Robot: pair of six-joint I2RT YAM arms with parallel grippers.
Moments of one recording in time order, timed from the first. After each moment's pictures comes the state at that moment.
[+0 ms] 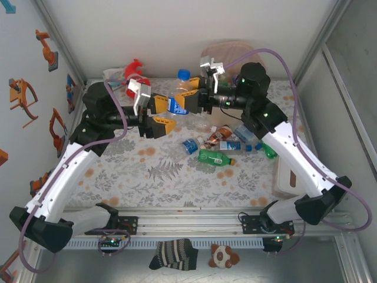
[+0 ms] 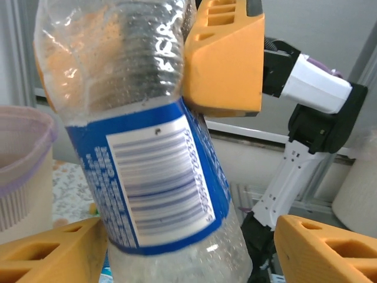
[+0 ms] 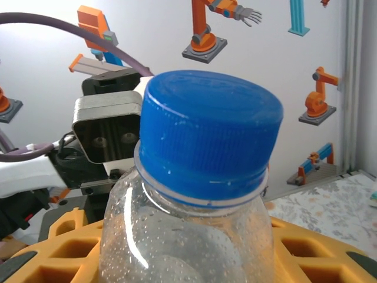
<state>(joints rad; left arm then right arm) -0.50 1.14 1.27 -0.21 1.06 -0.08 0.65 1.40 1.62 -0.18 -0.83 0.25</state>
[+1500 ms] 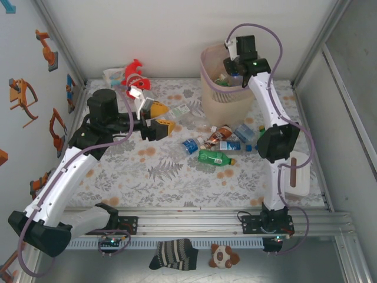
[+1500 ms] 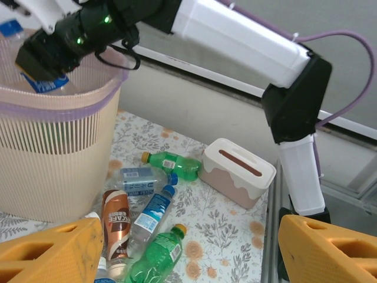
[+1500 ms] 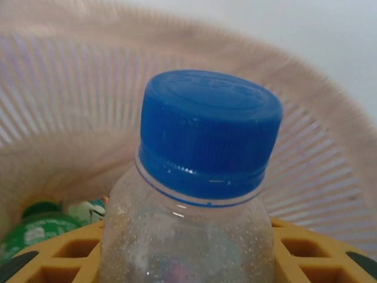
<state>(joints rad) -0.49 1.11 1.22 -0.40 0.83 -0.01 0.26 2.23 2.42 -0.79 0.12 -0.27</state>
